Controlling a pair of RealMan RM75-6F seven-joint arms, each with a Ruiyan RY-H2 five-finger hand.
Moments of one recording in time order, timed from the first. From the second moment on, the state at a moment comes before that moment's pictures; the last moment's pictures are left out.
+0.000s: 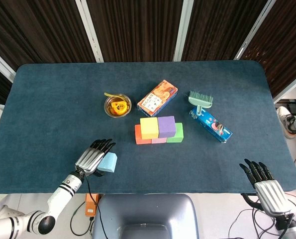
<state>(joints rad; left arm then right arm) -0.64 -1.45 -0.14 -1.64 1.09 0.89 0.51 0.04 -1.08 -0.11 -1.66 -1.68 1.43 -0.06</state>
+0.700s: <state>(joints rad) -0.67 -1.48 -0.11 -1.58 1.07 0.94 0.50 0.04 -1.08 -0.11 -1.66 -1.69 1.44 -0.06</state>
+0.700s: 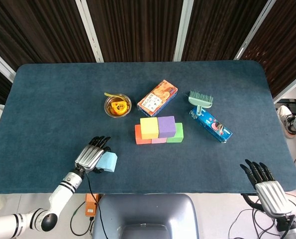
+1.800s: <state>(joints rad) -1.16 -1.44 -0.58 -1.89 0.22 1.33 0.86 0.06 -1.04 -0.10 -1.65 -1.66 1.40 0.06</state>
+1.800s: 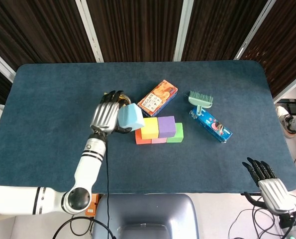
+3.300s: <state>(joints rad) -1.47 -1.70 -0.52 -1.43 0.13 1.16 0.98 0.04 -0.99 -0.09 -1.61 -1.64 1.43 0.20</state>
